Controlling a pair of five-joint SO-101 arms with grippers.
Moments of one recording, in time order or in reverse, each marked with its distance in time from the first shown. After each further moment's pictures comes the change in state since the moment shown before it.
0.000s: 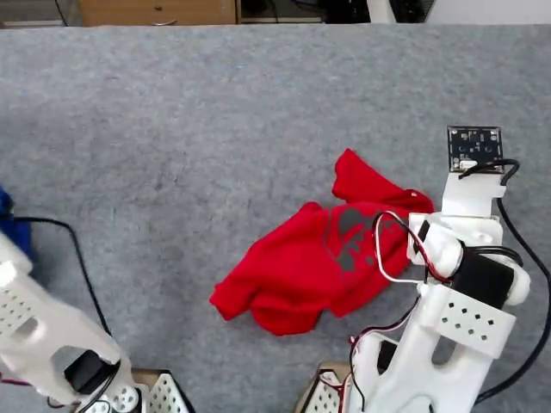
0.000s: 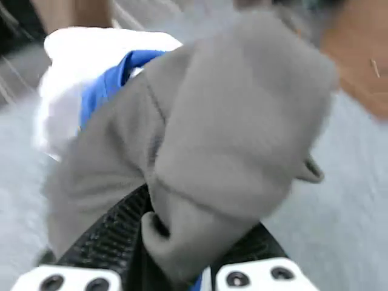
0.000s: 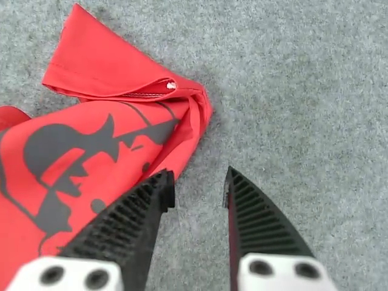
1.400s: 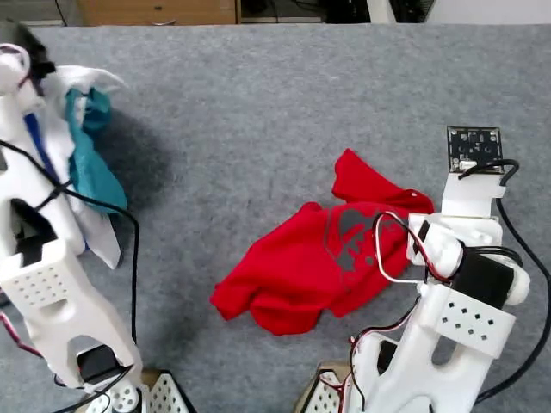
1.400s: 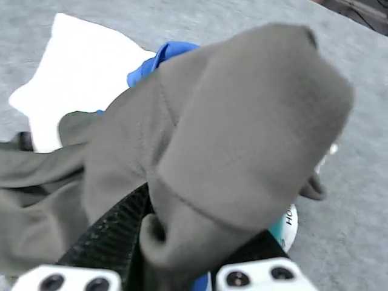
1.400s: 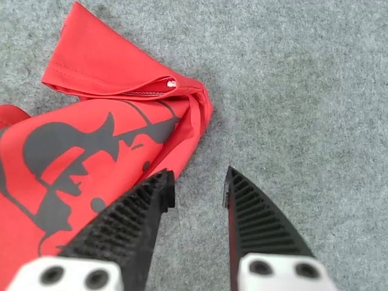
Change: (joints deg) left arm 18.0 2.0 5.4 3.9 0.1; right arm 0.0 0.0 0.3 0.0 0.0
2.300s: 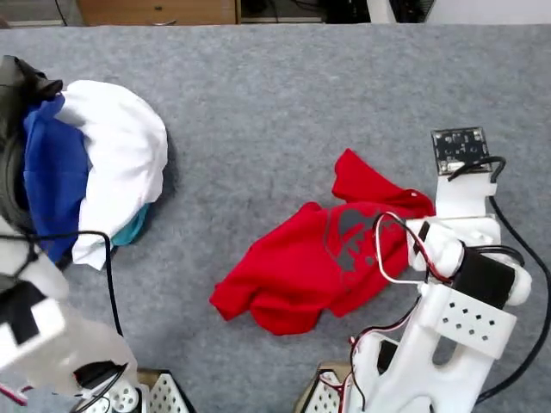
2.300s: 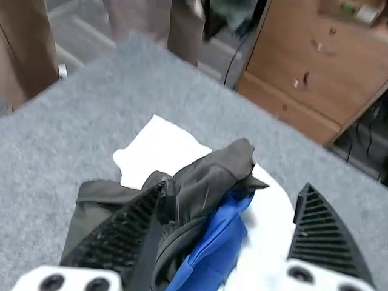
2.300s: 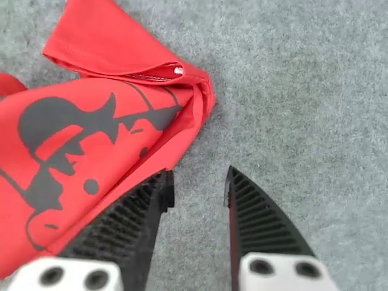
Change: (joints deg) left arm -9.3 -26.0 1.1 0.2 3.1; right arm 0.0 0.0 -1.7 1.8 6.9
